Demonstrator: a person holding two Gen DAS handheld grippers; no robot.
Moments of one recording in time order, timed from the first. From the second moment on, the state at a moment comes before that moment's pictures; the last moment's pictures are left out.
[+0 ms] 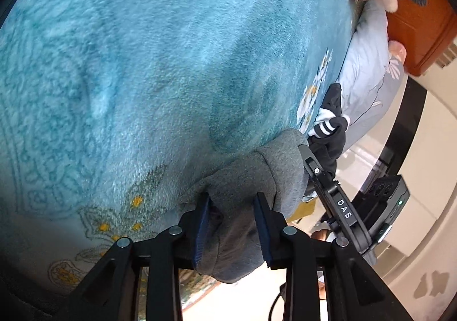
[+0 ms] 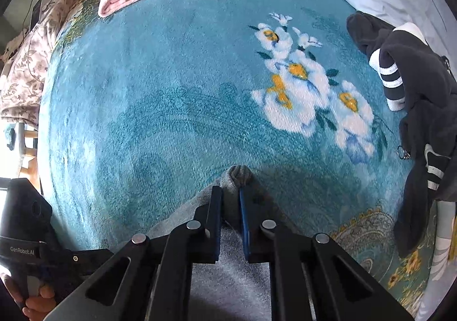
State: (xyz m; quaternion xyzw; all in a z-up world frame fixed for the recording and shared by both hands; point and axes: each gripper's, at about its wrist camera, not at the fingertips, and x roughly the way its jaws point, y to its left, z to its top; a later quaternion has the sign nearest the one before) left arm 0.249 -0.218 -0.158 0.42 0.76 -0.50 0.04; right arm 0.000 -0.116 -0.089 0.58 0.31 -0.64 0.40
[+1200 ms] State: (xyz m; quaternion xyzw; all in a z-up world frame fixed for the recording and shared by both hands) left arm 0.192 -0.212 -0.090 0.48 0.55 -0.69 0.01; right arm -0.018 -0.046 -0.046 0.58 0.17 -0.70 0.37
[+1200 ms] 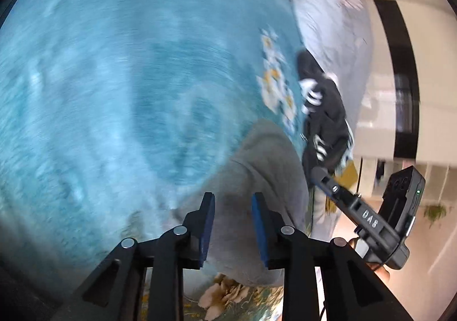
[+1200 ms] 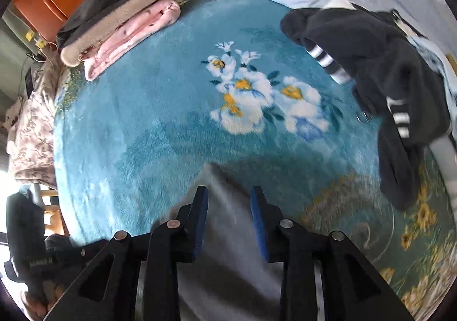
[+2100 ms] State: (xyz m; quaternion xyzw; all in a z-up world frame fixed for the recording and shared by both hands) left arm 0.155 -0.200 -0.116 0.53 0.48 -0.70 -0.02; right arm 0.010 0.173 -0.091 0.67 -0.13 -0.69 0.26
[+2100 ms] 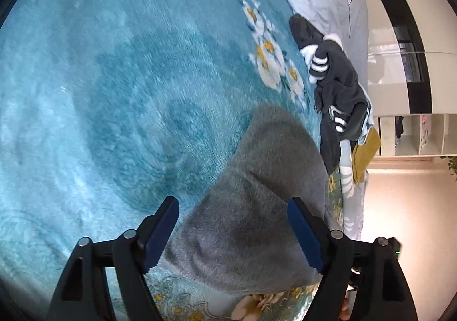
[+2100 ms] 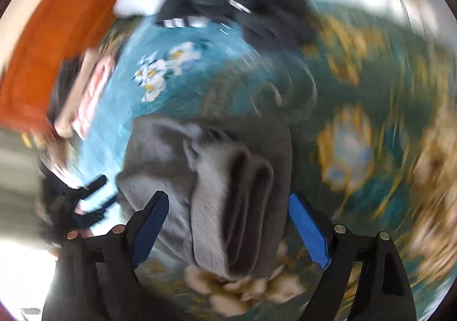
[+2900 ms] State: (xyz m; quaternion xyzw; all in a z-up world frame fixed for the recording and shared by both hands) left arm 0.134 -0.173 -0.125 0.54 0.47 -0.69 -0.06; right arm 0.011 0.130 -0.138 0.66 -0.14 -0.66 0.32
